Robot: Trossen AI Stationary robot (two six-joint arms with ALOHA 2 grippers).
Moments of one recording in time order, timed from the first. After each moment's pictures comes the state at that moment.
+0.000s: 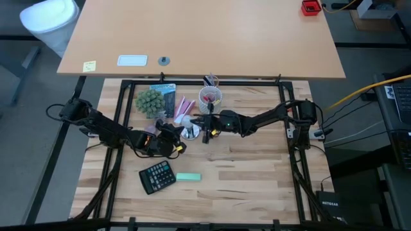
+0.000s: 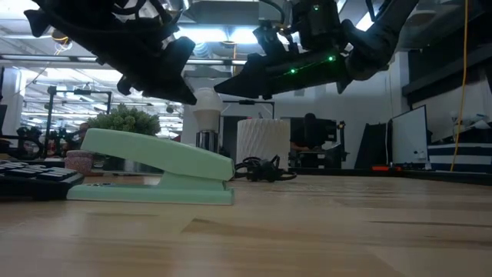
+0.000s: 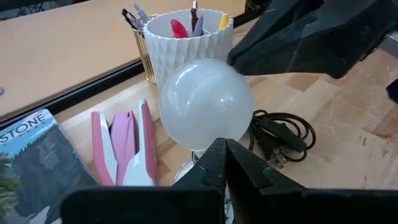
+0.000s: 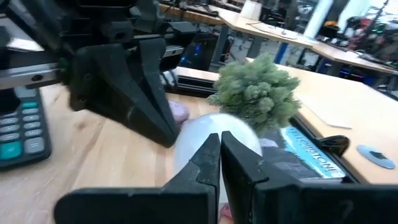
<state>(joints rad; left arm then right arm) -0.29 1.44 0.64 0.09 -1.00 -0.60 -0.09 1.90 0.90 0.83 0.08 -0.23</state>
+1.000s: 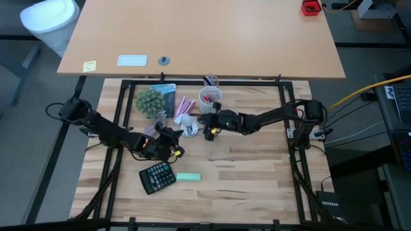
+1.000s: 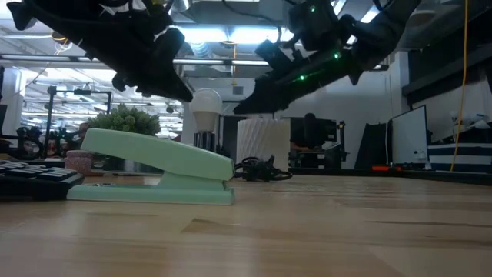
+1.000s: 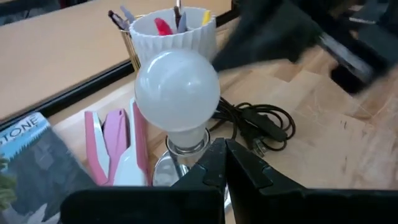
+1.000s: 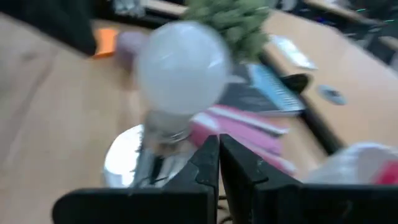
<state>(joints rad) -0.35 1.42 0.64 0.06 -1.01 -0.59 -0.09 1.80 0.90 0.55 0.24 -0.24</state>
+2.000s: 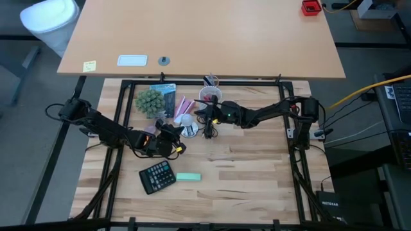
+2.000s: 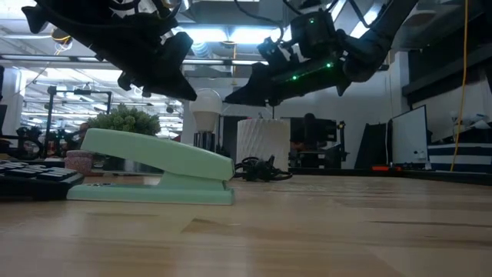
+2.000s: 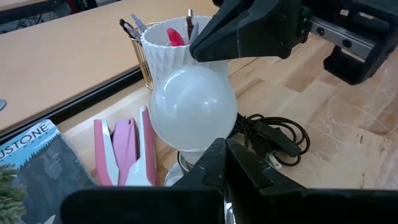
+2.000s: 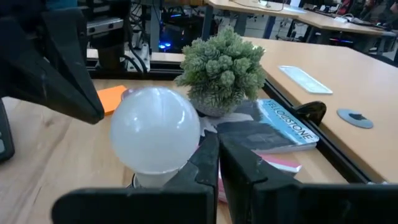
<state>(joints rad) -0.30 1.42 0.64 0.10 -1.01 -0.54 -0.19 1.85 0.90 0.76 0.02 -0.14</state>
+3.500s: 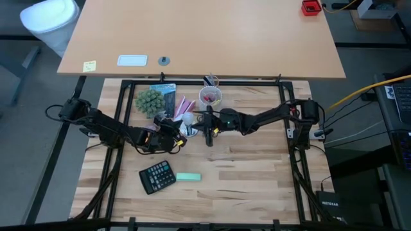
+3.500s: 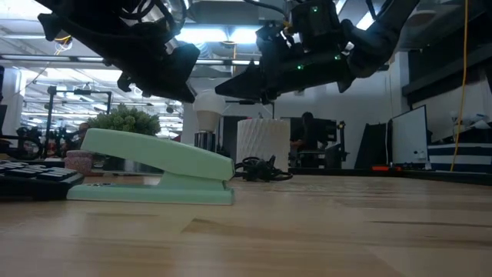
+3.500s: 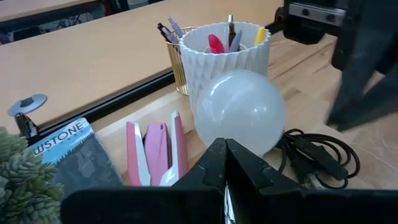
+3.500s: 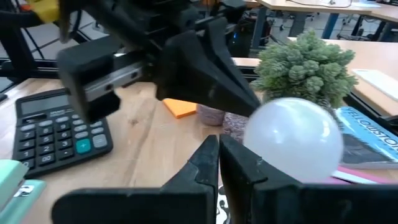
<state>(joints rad) -0.24 1.42 0.64 0.08 -1.06 -0.56 -0.10 1.85 0.90 0.76 -0.11 -0.08</state>
